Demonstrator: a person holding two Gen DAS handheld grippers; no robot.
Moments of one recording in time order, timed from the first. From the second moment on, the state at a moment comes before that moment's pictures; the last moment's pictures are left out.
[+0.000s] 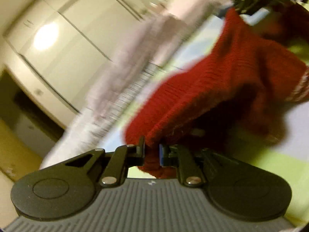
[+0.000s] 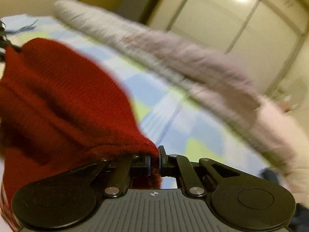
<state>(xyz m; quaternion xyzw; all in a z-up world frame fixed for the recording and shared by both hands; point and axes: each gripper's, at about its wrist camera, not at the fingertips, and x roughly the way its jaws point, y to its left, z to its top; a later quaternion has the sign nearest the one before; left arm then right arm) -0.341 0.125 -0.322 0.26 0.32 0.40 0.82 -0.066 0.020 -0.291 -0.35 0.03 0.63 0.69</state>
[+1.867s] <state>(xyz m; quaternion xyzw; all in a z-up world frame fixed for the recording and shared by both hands) -0.434 0.208 -0.306 -0.37 0.34 0.56 0.66 0.013 0.013 -0.323 -0.30 0.47 0.54 0.64</state>
